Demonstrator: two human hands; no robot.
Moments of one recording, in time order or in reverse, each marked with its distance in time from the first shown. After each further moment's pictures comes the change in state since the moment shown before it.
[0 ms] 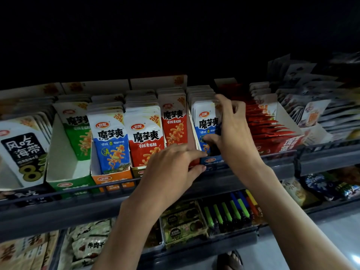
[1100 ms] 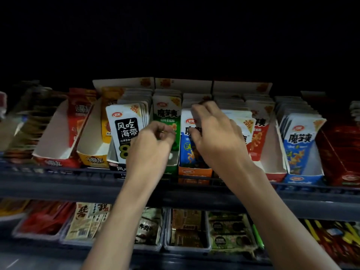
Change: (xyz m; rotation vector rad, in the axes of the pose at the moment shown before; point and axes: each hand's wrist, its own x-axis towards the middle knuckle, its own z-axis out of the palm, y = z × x) left_hand -0.066 -0.120 -0.088 -0.482 0.534 -0.751; right_hand 0.001 -0.166 0.095 -0.146 -0.130 -0.353
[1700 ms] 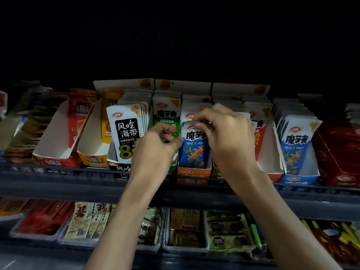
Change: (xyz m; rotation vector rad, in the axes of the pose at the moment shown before) left_hand 0.000 -0.001 0.005 -0.075 -0.083 0.000; right_hand -0.007 0.013 -0.004 0.216 0.301 -0.140
